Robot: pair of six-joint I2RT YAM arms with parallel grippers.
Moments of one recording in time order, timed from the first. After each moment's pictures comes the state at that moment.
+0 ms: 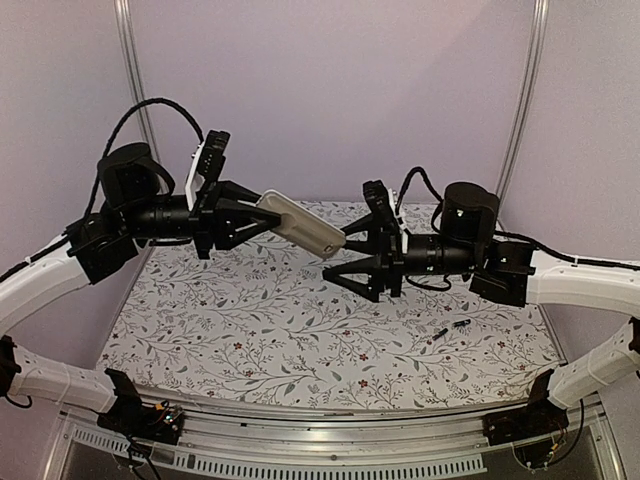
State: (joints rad) left arm -0.76 1.10 1.08 0.00 0.73 -0.01; right arm 0.98 1.32 0.99 0.26 -0.51 0.00
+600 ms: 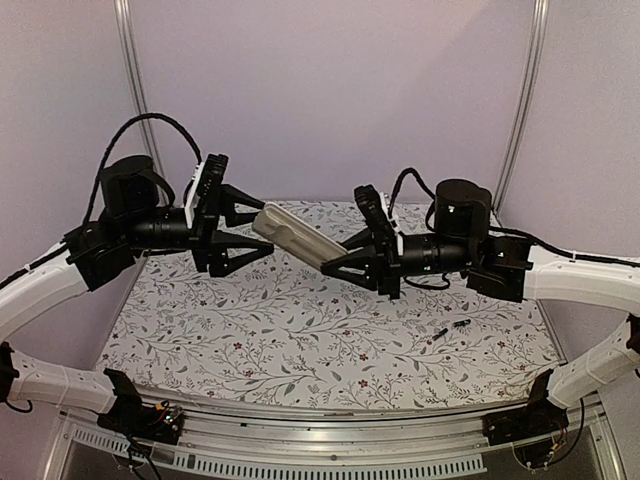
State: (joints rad) left arm -0.74 1.06 1.02 -0.03 0.74 0.11; right arm 0.98 1.35 1.02 0.23 -0.59 -0.02
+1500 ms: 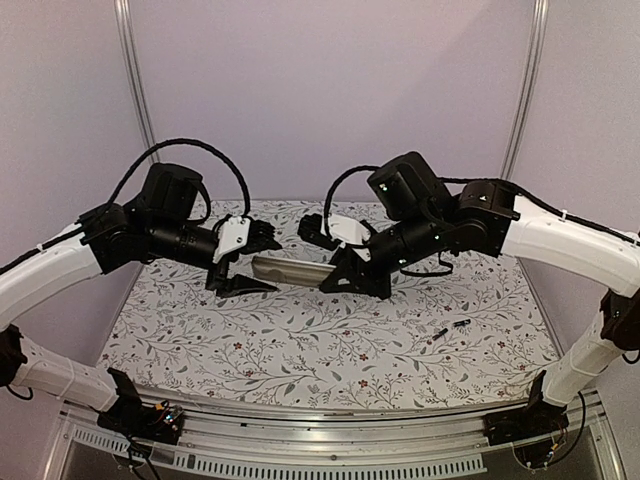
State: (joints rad) left arm -0.79 1.18 1.15 -0.56 0.48 0.79; right arm 1.08 1.56 1.54 -0.70 -0.26 -0.35
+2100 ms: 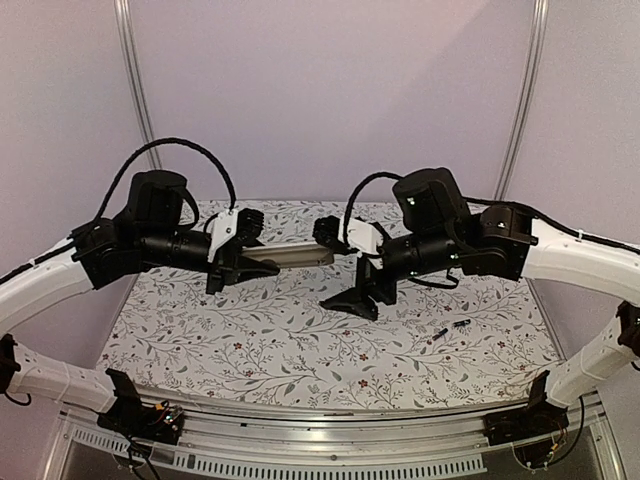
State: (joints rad) left arm -0.82 1.14 1.09 -0.46 0.49 0.63; right arm 1.09 1.49 1.43 -0.51 -0.19 -0.41
